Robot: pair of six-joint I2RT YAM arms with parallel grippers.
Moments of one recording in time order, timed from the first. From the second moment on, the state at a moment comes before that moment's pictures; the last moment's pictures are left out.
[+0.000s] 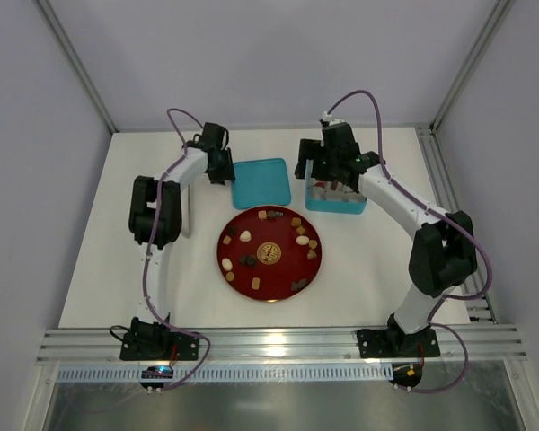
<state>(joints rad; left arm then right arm) -0.25 2.29 1.86 -0.58 0.05 -0.39 0.42 1.70 1.42 -0.42 0.05 0.39</state>
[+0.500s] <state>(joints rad) -0.26 2.32 1.89 -0.58 0.05 -0.39 0.45 2.08 1.79 -0.45 -0.04 0.35</state>
